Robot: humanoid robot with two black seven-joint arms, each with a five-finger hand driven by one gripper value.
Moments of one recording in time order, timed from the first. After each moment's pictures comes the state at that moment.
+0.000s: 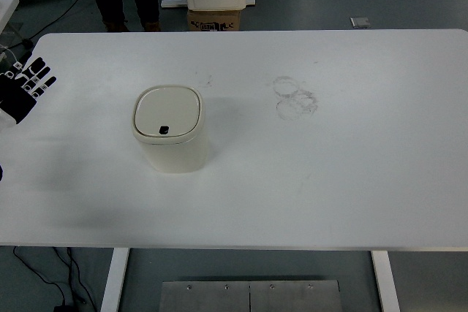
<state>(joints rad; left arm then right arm) -0.71 0.48 -0.91 -0.35 -0.08 -0.55 -0.01 0.03 0.00 0.28 0.13 -0.26 0.08 0.24</state>
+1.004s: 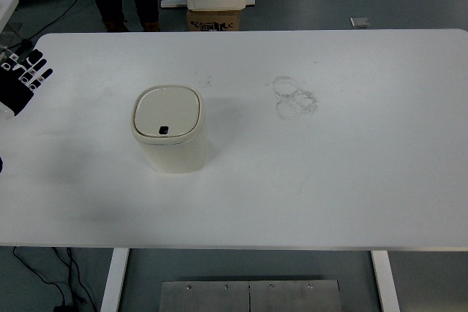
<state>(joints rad) -0.75 0.48 -0.91 -0.35 -0.09 -0.51 -0.01 0.03 0.00 0.28 0.13 -0.26 0.08 0.25</state>
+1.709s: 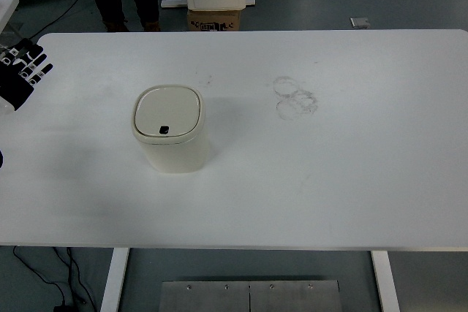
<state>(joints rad) -0.76 0.48 -0.89 -0.35 -0.08 -0.50 -0.01 0.03 0.00 0.28 0.13 -0.26 0.08 0.24</state>
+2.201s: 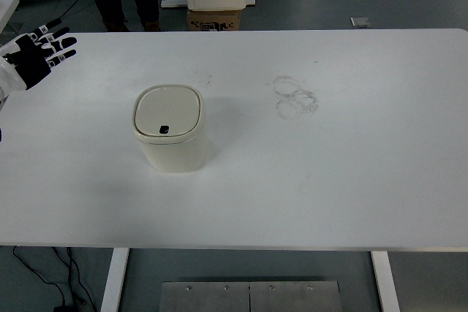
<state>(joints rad) -0.93 0.63 -0.48 -0.63 -0.09 -0.40 -0.01 0.03 0.00 0.28 0.13 -0.26 0.08 0.24</state>
